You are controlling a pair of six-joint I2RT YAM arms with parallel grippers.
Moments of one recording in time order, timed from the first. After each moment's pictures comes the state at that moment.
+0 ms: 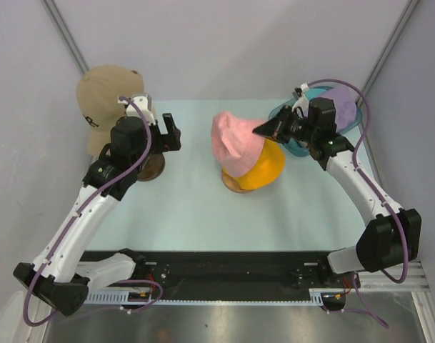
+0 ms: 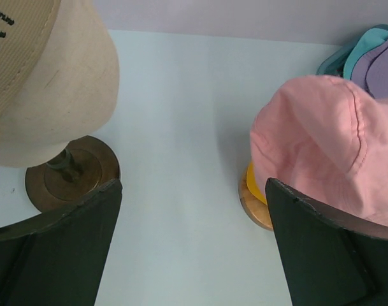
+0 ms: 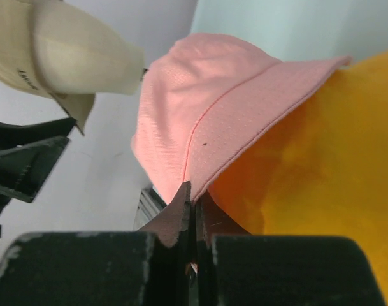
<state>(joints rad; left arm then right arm) -0.45 1.07 1.27 -0.52 -0.28 -0.30 0.28 1.41 1.25 -0.12 -0.61 0.82</state>
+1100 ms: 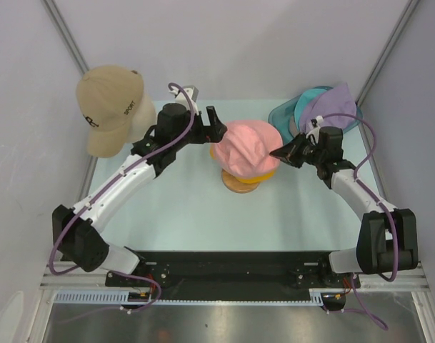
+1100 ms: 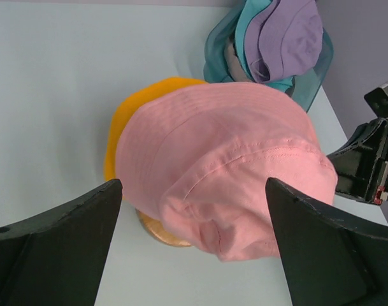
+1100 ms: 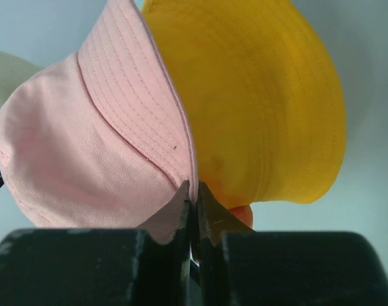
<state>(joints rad) -0.56 1.42 1.32 -0.24 -0.01 -0.43 0.11 1.37 0.88 0.02 -0.61 0.85</state>
